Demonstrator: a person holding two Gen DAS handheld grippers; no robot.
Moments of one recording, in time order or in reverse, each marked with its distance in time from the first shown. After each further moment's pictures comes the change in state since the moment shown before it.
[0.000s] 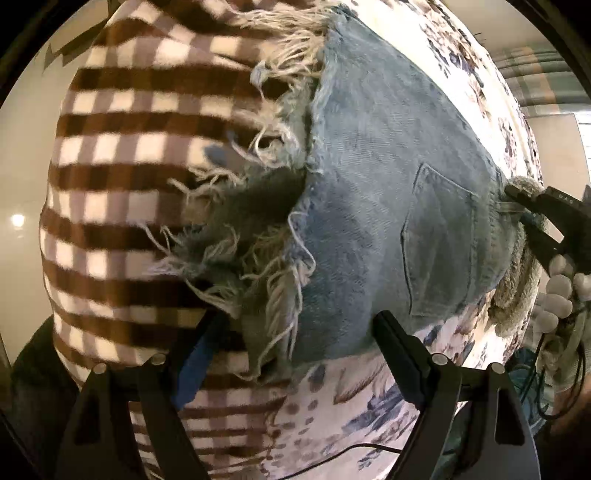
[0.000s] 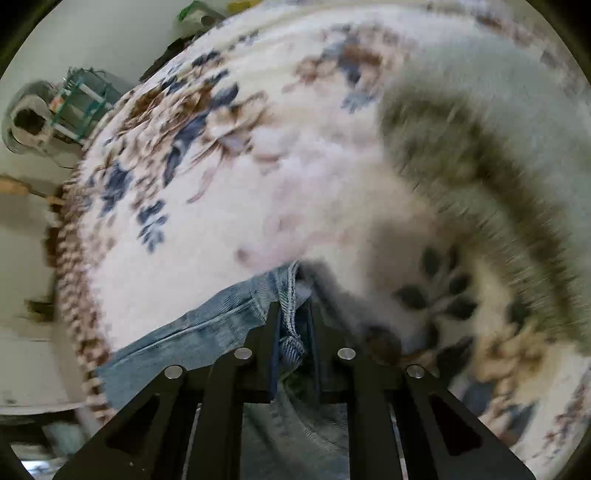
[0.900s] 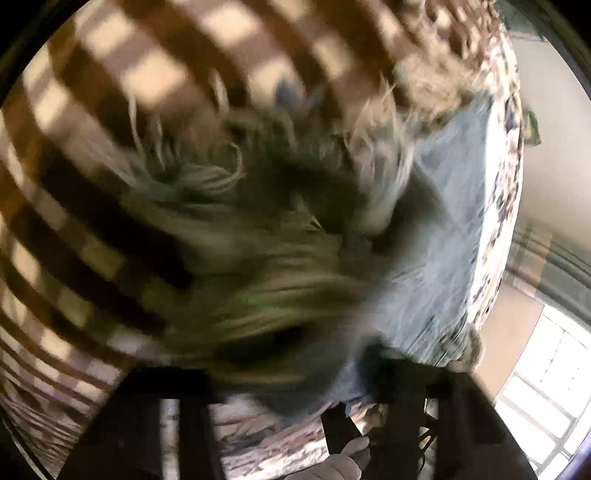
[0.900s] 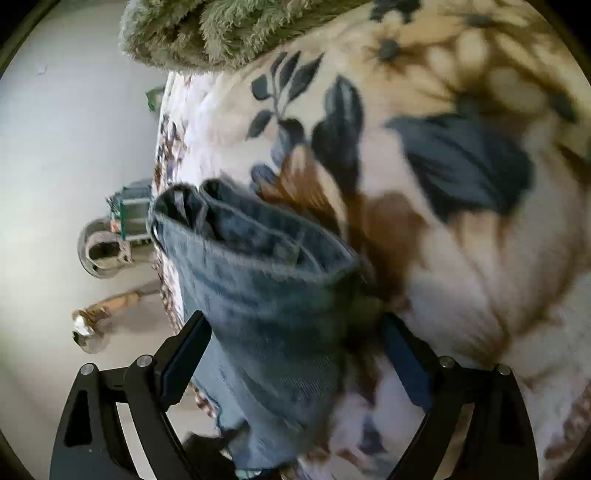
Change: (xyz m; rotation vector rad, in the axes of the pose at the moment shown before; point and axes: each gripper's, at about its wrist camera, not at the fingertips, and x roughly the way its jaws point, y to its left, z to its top) left arm 0.033 0.019 0.003 -0.641 -0.081 -0.307; right arm 0.050 -0.127 -0.133 0.495 -0.102 0.512
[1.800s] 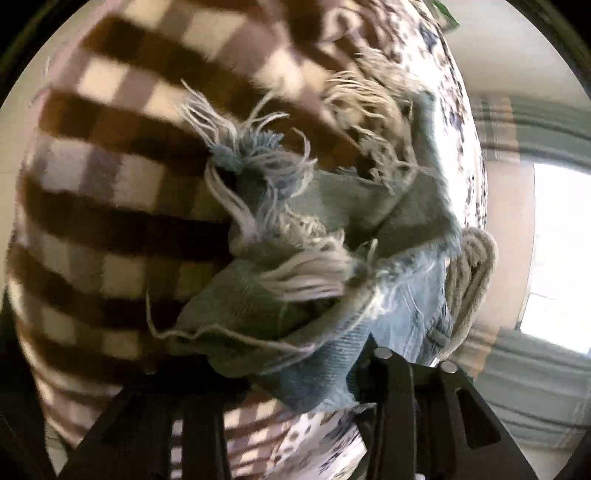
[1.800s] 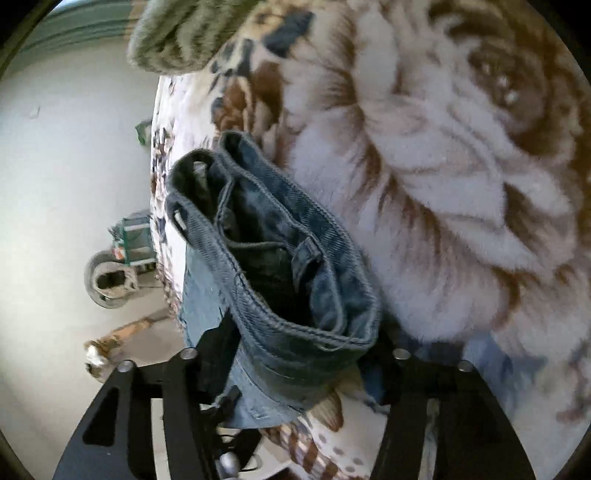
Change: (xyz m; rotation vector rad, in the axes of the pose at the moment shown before) left arm -0.017 -0.003 0.060 0.489 0.162 -0.011; right arm -0.033 -0.046 -0.141 0.153 -0.080 0.073
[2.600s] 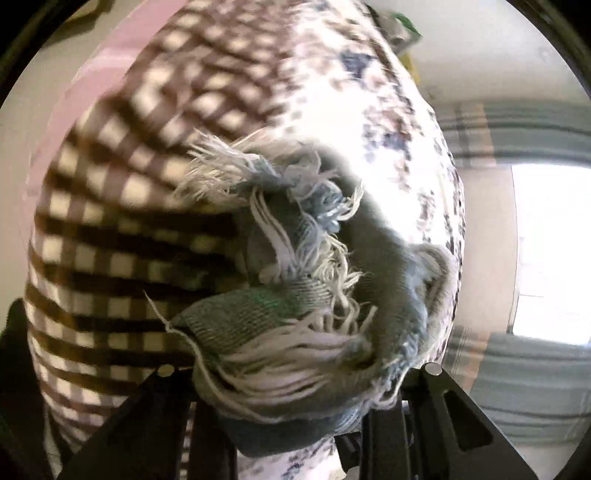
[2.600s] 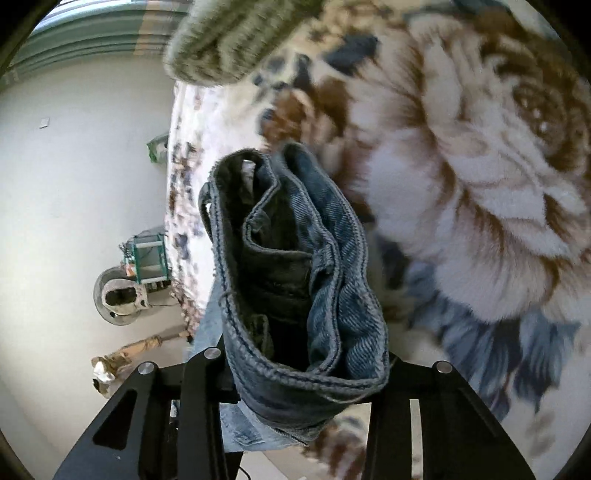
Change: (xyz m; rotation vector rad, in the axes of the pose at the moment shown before) left arm -0.049 -0.101 0.008 0.102 -0.093 -0.020; right arm -0.025 0.077 -0.011 0.005 -0.106 -0.005
